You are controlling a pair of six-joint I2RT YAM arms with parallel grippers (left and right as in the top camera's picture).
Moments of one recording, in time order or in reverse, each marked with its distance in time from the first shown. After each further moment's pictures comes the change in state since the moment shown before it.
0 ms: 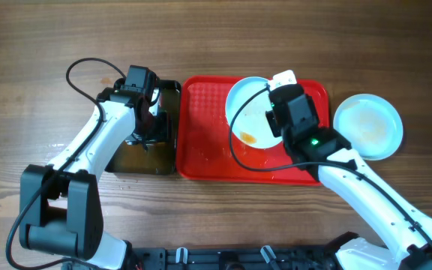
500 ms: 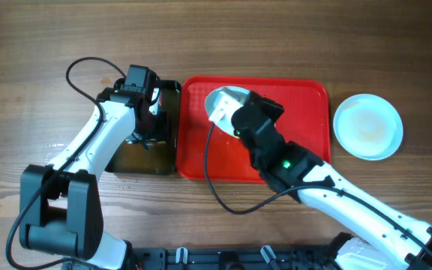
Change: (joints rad) left arm 0.000 0.000 0.000 0.015 0.000 0.000; right arm 0.271 0.000 0.000 0.251 0.171 -0.712
